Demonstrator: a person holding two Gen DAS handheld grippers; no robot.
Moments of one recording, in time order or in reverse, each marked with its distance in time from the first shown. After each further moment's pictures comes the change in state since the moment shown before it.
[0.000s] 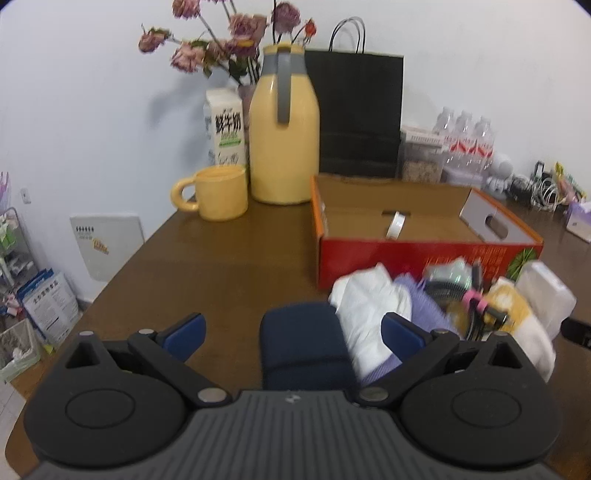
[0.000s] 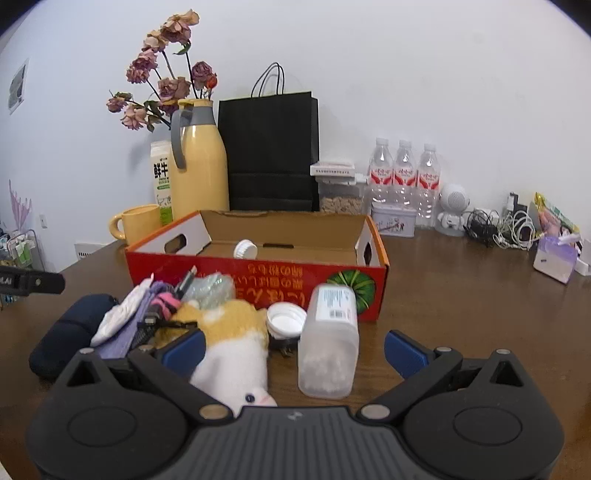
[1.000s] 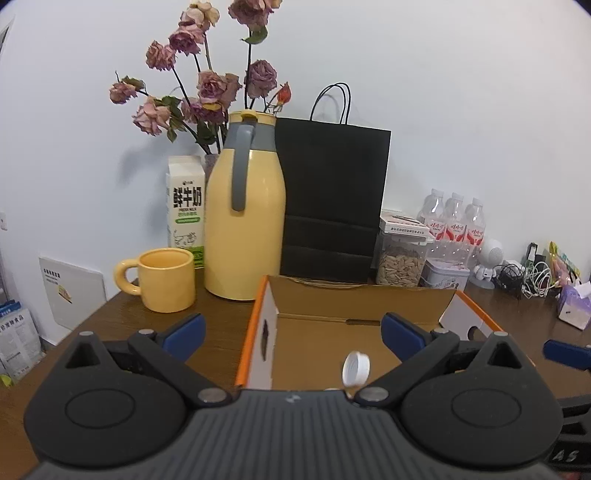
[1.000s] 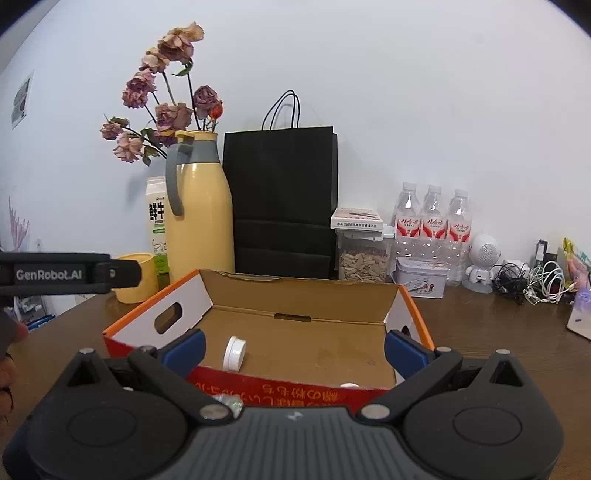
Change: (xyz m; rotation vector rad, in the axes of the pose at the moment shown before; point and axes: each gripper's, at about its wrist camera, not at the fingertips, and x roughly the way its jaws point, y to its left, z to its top) left arm 0.051 -0.051 0.077 -0.079 -0.240 -0.056; right arm 0.074 0.030 0.073 -0.031 -0.121 0.011
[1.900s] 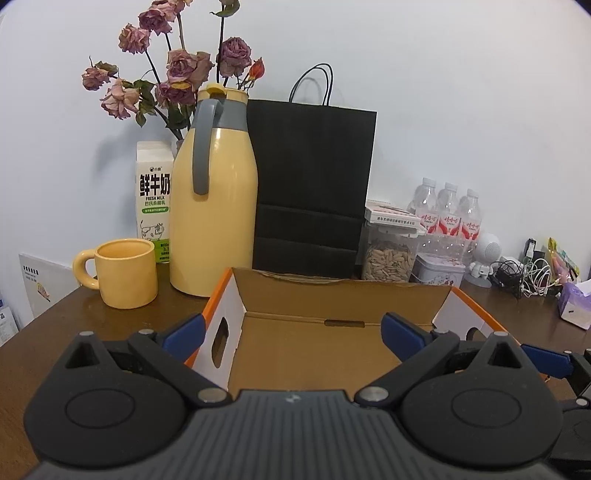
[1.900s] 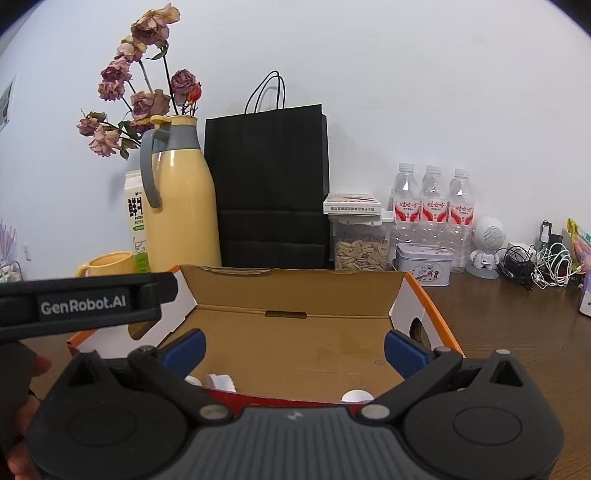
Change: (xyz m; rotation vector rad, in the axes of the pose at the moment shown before) left arm 0.059 -0.031 -0.016 -0.006 -0.002 -0.036; right arm 0.061 -0.001 -0.007 0.050 0.016 -0.024
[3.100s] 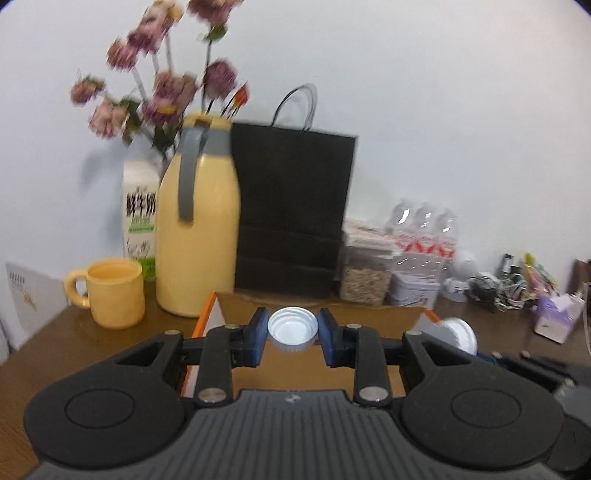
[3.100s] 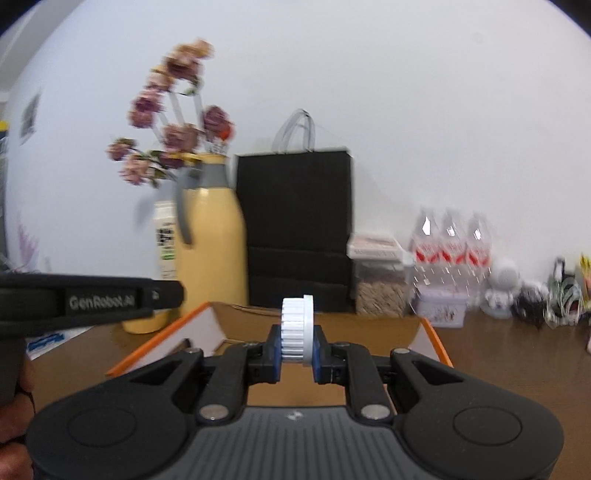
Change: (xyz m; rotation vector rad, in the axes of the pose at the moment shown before) left arm -0.016 -0.005 0.027 -0.022 -0.006 -0.059; right arm -0.010 0.005 0.020 -0.005 -0.065 0.048
